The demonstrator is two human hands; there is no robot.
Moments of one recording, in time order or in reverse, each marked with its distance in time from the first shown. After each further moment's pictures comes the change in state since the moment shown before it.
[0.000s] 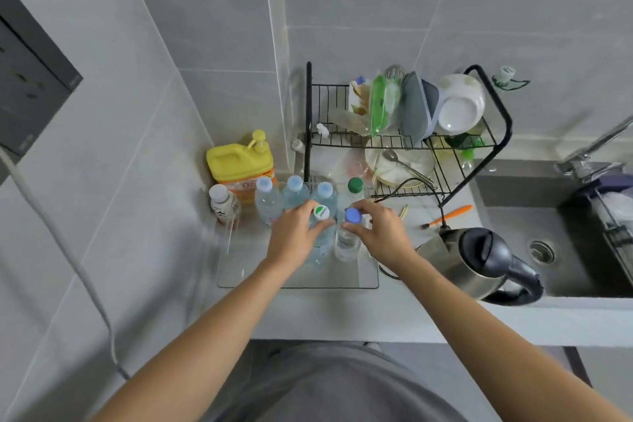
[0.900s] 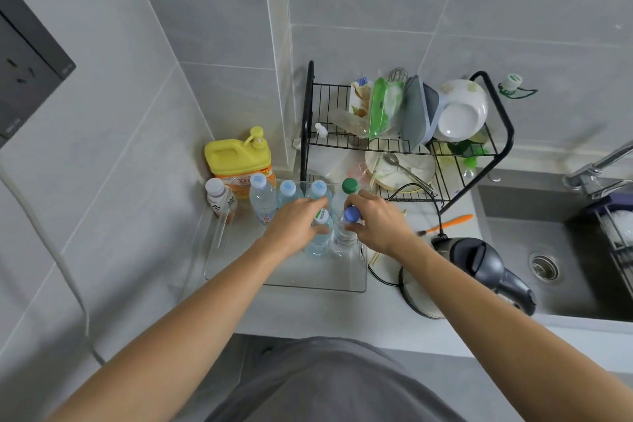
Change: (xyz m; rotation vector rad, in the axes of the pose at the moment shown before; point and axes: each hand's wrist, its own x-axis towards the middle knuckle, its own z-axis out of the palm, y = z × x) left_hand 0.023 0.017 0.002 0.270 -0.261 0.137; right_hand 0.031 0.007 -0.026 -0.406 -0.172 -0.221
